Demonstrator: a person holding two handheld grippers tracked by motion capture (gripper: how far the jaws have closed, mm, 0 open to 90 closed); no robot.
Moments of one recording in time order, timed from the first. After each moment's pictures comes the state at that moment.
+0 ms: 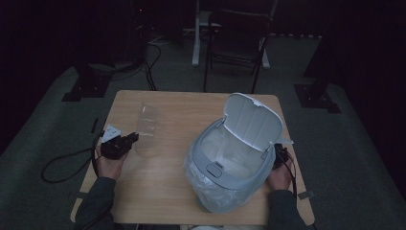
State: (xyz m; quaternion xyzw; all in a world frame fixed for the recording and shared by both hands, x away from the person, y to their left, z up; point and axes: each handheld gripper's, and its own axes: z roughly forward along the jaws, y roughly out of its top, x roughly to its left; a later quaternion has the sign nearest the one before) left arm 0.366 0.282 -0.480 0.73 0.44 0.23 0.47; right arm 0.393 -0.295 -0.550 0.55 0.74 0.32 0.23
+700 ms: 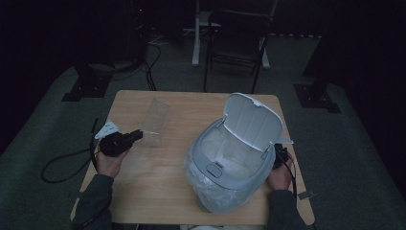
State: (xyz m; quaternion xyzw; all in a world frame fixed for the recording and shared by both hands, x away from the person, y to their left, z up) left arm 0.365 0.278 -0.452 0.73 0.39 0.18 0.53; right arm 0.393 -0.295 -0.550 0.55 0.74 0.32 0.23
